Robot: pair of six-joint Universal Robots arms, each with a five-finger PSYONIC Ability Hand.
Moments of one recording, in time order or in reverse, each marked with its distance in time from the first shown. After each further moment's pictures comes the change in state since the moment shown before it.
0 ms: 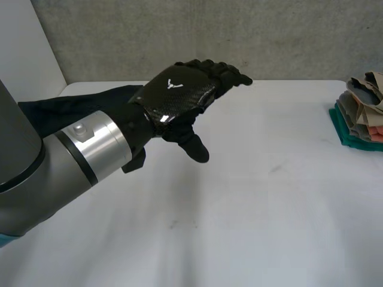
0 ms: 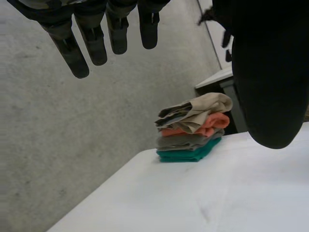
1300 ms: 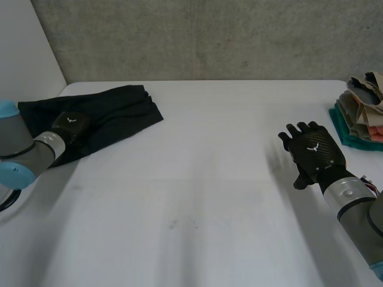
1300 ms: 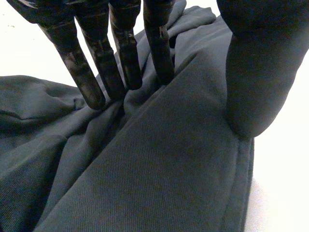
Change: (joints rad) left arm 0.570 -0.855 0.503 0.045 -0.163 0.389; right arm 0.742 0.076 0.610 -0.110 0.022 -0.320; left_hand 0.425 0.404 0.396 0.408 0.382; right_hand 0.000 0.000 -0.003 0.000 0.000
